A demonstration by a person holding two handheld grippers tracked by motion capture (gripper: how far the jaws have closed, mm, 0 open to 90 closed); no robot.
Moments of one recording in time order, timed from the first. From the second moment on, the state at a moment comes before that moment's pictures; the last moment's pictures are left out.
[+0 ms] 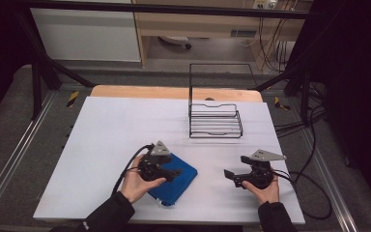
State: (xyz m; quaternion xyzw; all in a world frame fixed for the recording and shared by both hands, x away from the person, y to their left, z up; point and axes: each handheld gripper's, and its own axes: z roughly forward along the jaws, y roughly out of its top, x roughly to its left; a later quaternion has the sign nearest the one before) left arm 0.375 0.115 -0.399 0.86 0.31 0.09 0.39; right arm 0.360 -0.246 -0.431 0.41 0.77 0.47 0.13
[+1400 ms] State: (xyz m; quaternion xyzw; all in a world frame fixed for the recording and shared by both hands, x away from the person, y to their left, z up) left arm 0.362 0.208 -0.441 0.87 0.37 0.05 0.34; right arm 0.369 -0.124 -0.453 0.46 0.79 0.40 0.04
